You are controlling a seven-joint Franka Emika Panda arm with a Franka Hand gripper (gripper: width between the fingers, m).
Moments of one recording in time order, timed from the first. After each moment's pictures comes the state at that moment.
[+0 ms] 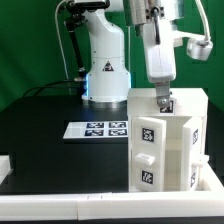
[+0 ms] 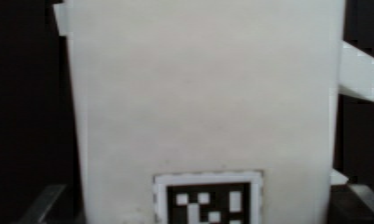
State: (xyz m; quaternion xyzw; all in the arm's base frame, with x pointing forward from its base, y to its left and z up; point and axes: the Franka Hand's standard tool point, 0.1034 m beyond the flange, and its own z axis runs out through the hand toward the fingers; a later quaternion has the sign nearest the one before) arm 0.592 0.071 0.150 -0.64 0.76 0.02 0.07
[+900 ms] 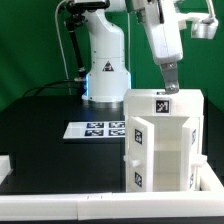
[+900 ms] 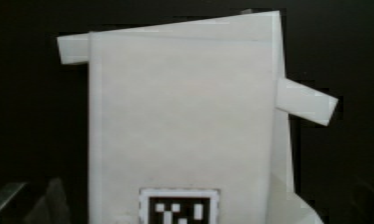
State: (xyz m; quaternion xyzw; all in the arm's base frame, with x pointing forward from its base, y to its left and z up) arm 0.598 0.079 0.170 -0.66 0.74 0.03 0.10
